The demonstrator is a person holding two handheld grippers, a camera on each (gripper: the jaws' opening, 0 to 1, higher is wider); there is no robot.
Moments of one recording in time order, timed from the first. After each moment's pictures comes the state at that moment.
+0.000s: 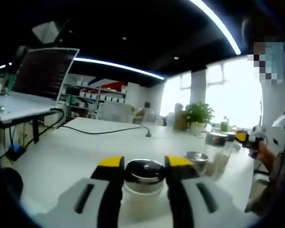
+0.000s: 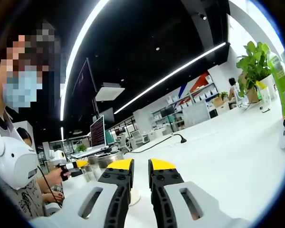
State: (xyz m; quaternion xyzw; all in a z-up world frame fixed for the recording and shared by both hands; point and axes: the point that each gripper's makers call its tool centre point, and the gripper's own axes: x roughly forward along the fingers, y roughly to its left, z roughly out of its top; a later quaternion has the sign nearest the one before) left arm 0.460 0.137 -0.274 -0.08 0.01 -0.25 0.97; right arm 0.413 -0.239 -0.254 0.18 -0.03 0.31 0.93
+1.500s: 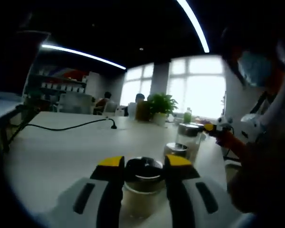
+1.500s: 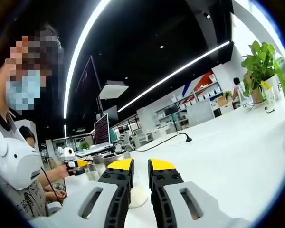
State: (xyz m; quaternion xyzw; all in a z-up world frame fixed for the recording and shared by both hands) left arm 0.452 0.119 -0.279 -0.07 0.04 -0.43 0.90; right arm 0.411 -0.221 -0.251 0.17 -0.03 0.33 0.93
